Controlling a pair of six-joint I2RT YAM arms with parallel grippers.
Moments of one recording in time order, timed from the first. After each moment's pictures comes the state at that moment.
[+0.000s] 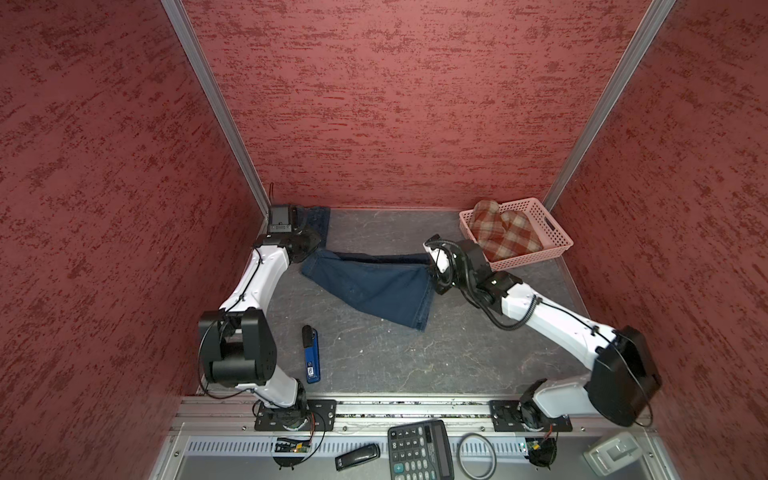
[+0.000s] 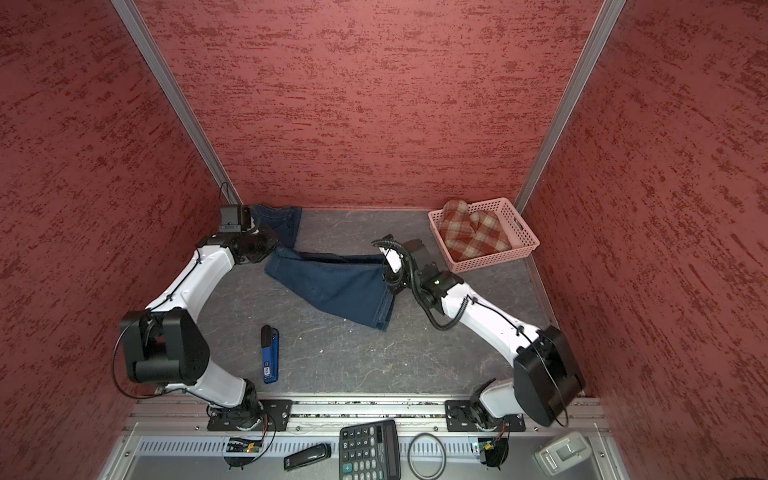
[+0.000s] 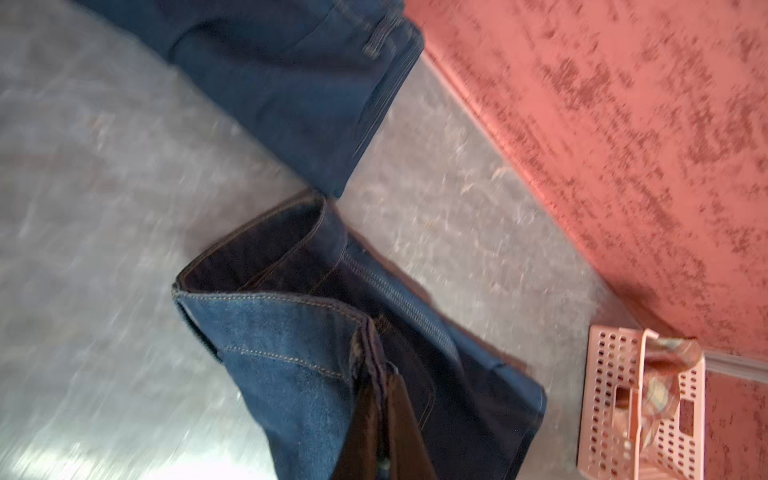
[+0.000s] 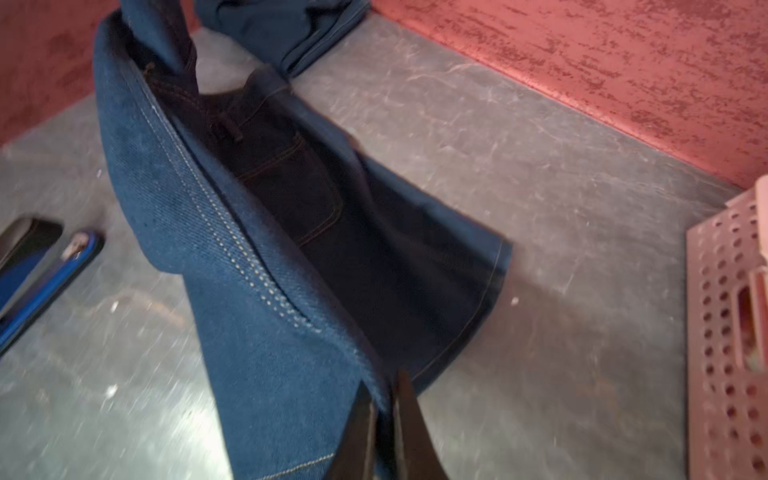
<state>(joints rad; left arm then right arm) 0.04 1.65 1.39 -0.58 0.13 -0.70 0.54 1.49 1.09 -0.22 -0.16 -0.02</state>
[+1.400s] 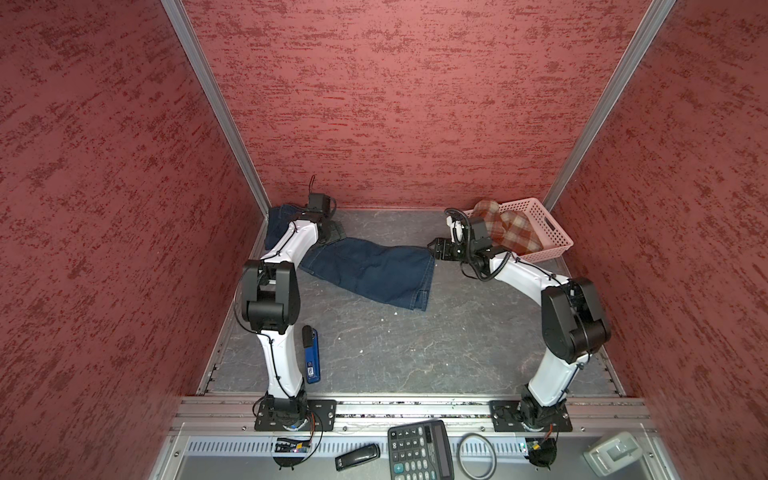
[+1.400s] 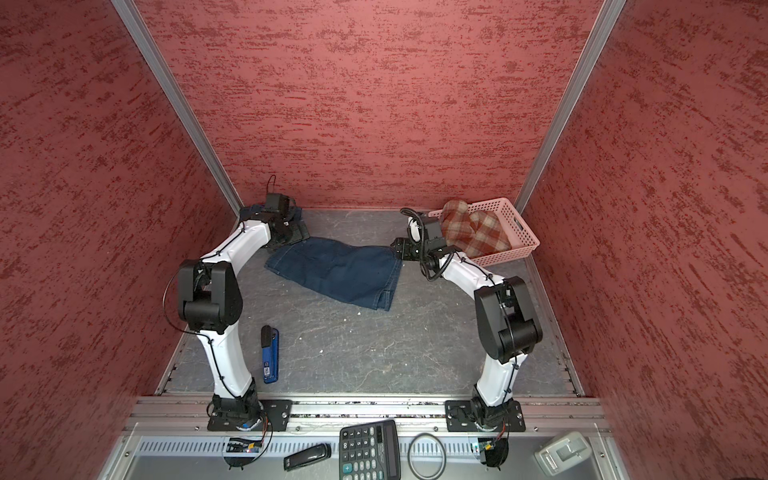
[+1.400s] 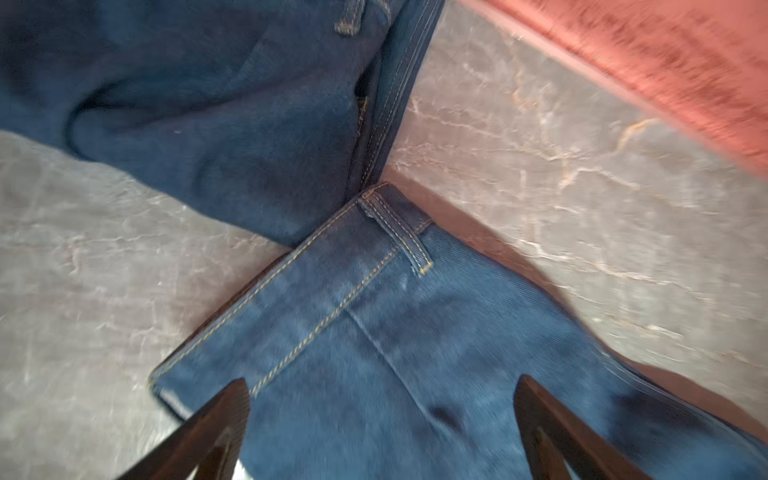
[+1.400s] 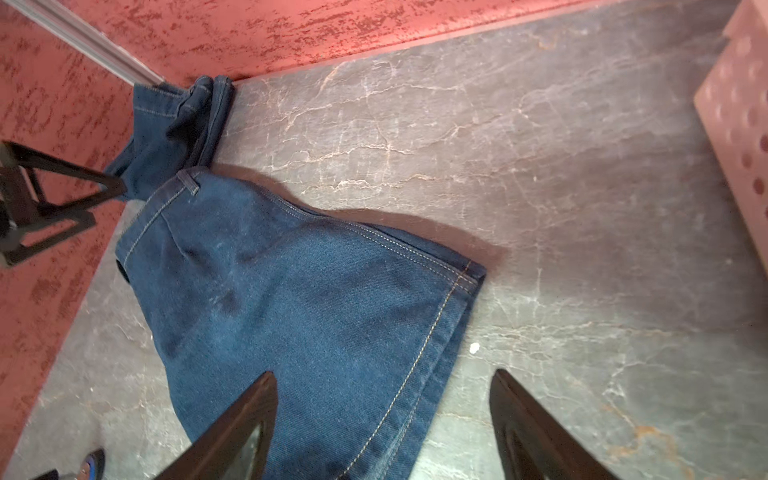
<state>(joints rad) -0.08 2.02 1.68 -0.71 -0.13 -0.48 0.33 1.80 1.24 -0.12 -0.26 0.42</state>
